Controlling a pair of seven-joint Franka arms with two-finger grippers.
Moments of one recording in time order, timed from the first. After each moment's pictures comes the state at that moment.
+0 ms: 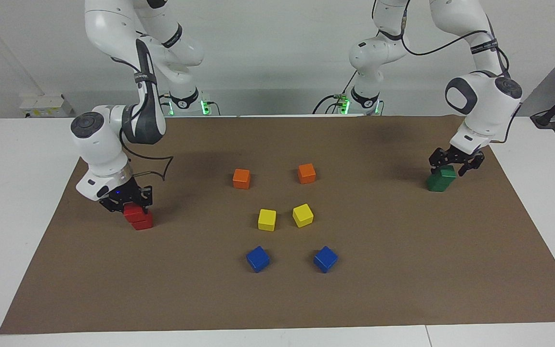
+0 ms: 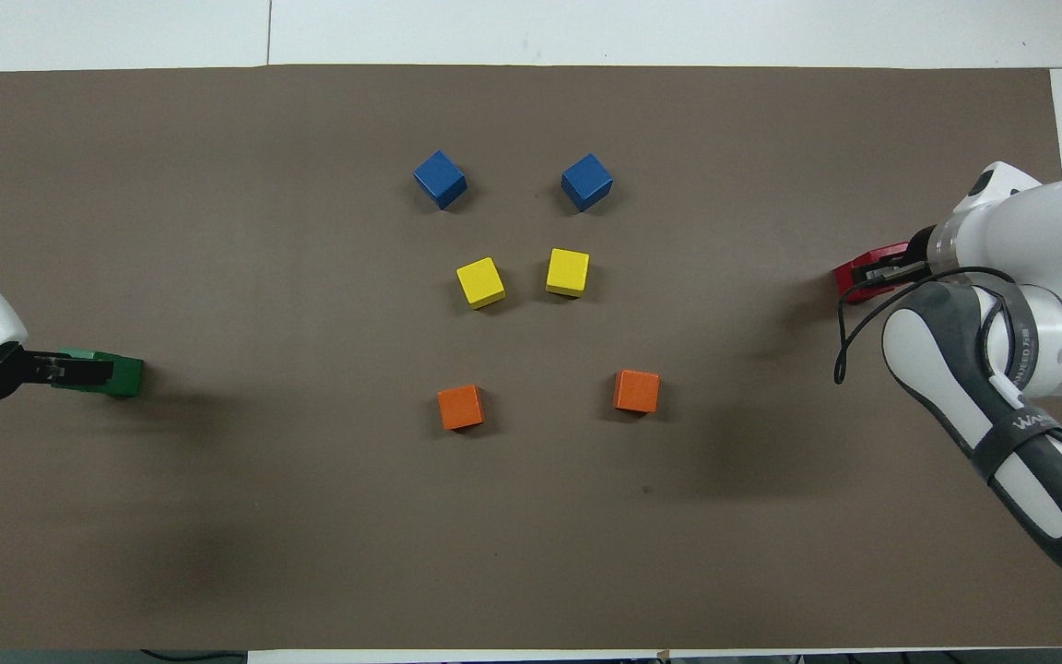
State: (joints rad) left arm 0.31 -0.04 -0.09 -2.25 -0.06 2.28 0.46; right arm -0.20 0.23 0.14 -2.03 -0.08 2.38 -0.23
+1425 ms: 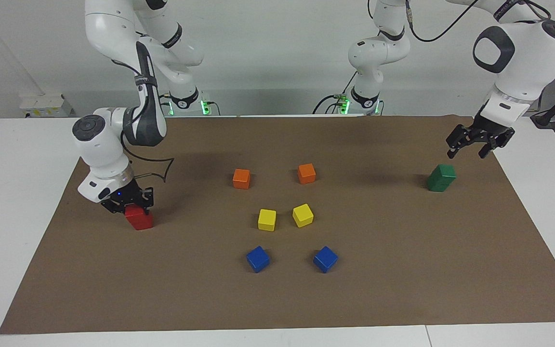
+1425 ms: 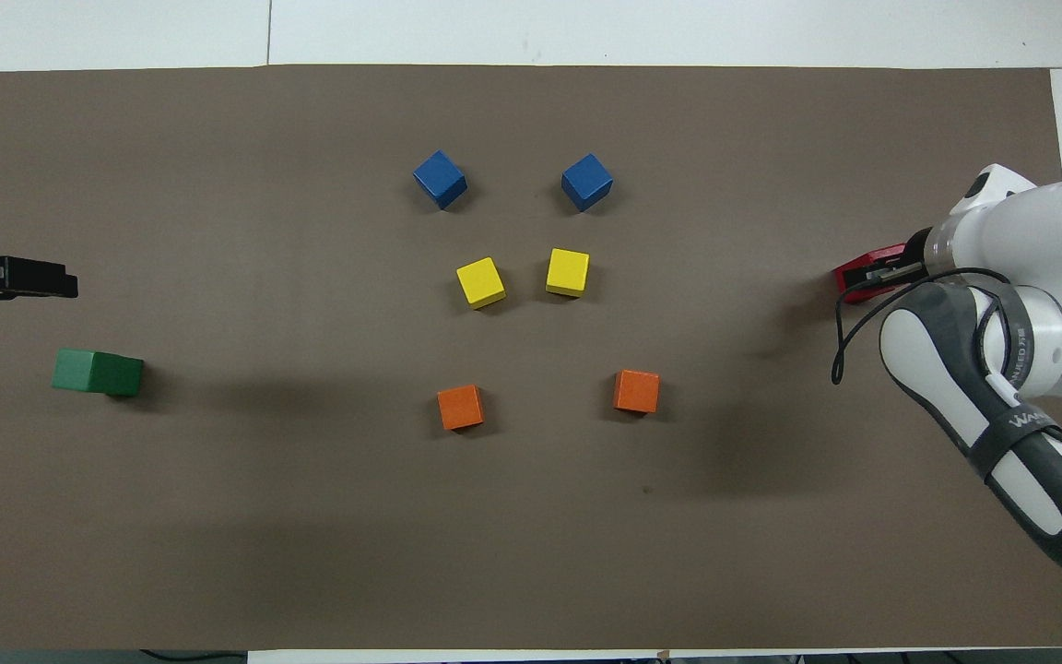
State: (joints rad) left arm 0.20 -0.05 -0.12 -1.86 -0.06 1.91 0.14; right arm -0.20 0.24 0.13 -2.04 -0.08 2.38 -0.23
